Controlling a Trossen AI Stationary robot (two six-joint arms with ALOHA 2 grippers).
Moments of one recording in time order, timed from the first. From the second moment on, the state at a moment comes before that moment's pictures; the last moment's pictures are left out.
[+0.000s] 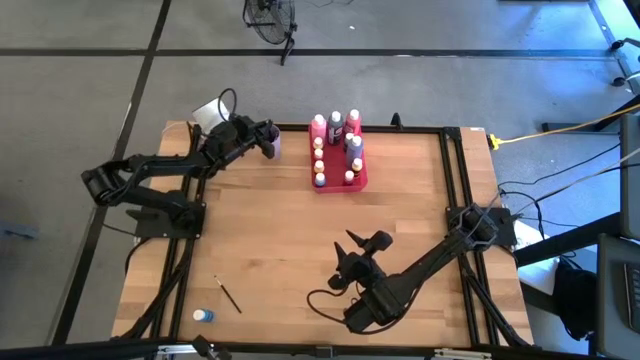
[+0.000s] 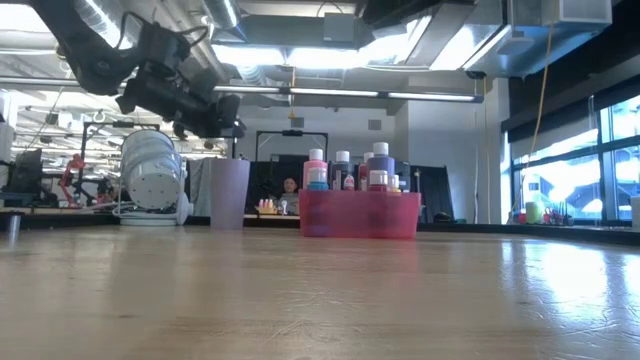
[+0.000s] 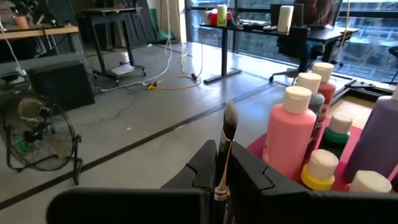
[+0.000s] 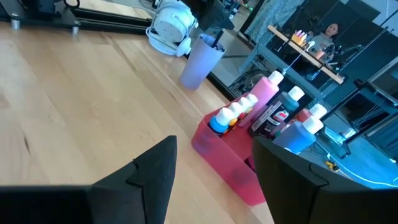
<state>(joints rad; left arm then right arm) 0.72 1.26 0.42 0.70 -0.18 -0.03 0.66 2.14 1.83 -1.45 1.27 1.28</state>
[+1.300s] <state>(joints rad) 0.64 1.06 0.41 0.65 -0.03 -0.10 0.66 2.14 1.83 -1.46 1.23 1.27</state>
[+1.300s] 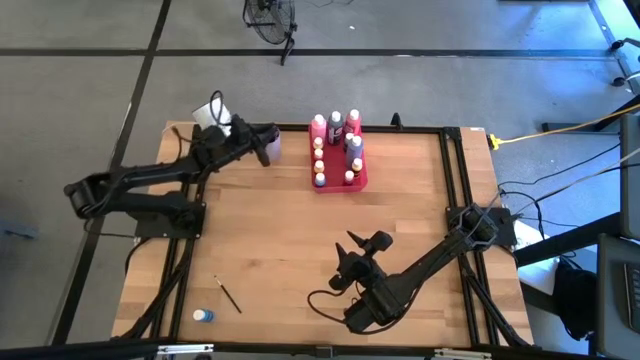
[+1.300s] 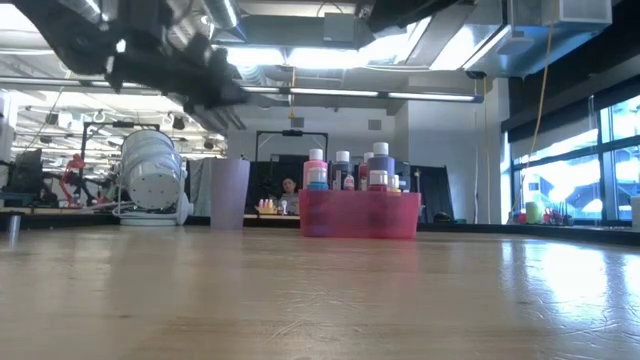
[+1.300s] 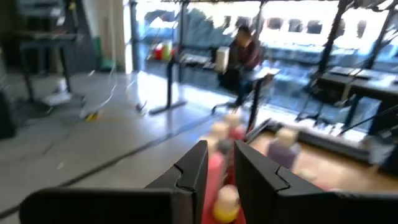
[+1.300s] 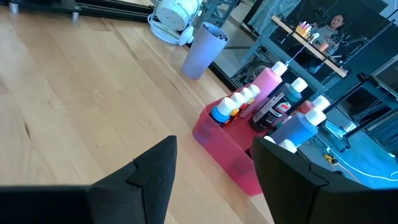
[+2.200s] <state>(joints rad) 0.03 0.81 0.41 0.61 0.34 -0.20 0.66 2.14 1.83 -1.45 1.14 1.30</state>
